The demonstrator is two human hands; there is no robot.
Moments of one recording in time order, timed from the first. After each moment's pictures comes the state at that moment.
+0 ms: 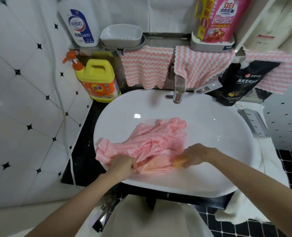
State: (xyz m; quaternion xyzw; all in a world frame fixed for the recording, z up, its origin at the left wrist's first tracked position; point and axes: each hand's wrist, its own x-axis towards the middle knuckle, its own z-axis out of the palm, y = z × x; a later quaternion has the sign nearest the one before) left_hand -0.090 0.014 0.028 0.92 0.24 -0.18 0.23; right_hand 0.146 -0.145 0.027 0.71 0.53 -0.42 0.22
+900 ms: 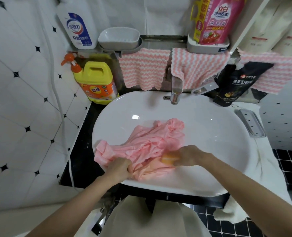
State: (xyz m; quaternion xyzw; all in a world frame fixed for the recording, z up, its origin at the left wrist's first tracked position) left_hand -0.095 0.014 0.034 0.88 0.30 -0.24 0.28; right_hand 0.123 -0.144 0.042 0.76 0.51 -0.37 0.13
